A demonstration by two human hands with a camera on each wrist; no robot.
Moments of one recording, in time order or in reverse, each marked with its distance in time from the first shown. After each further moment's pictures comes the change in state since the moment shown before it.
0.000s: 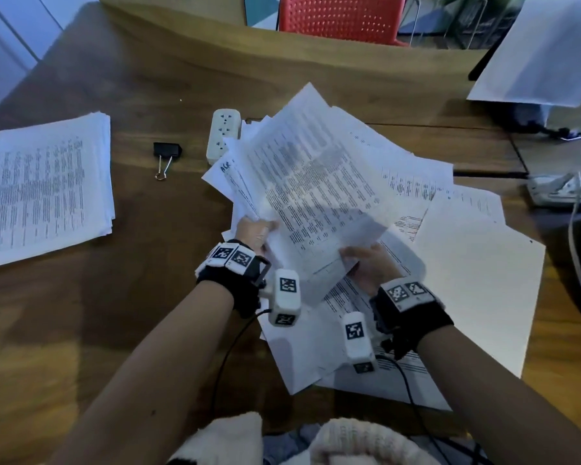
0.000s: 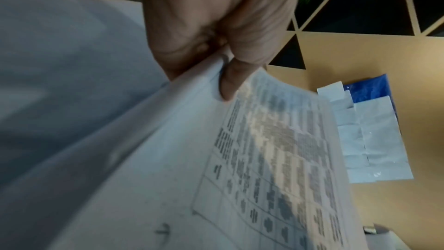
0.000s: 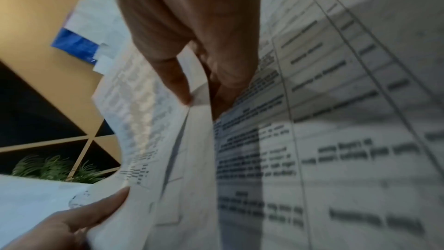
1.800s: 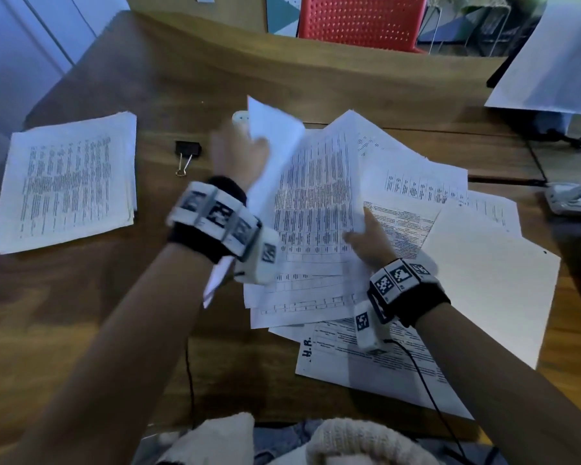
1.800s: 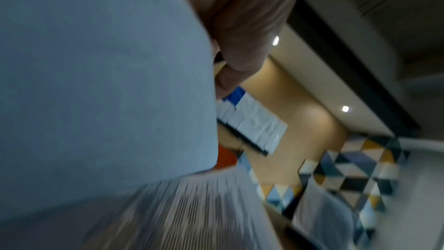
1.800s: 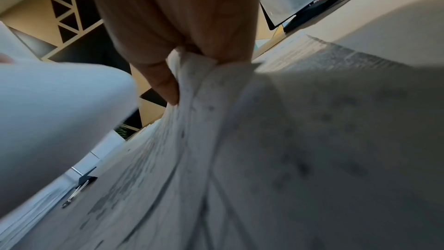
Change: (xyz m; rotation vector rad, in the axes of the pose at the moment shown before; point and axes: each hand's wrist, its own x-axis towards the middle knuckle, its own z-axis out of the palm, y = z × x) left_hand -0.073 0.110 -0.017 0.786 0.381 0.680; right_hand -0.015 -0.030 0.026 -0.724 -0.036 -0.375
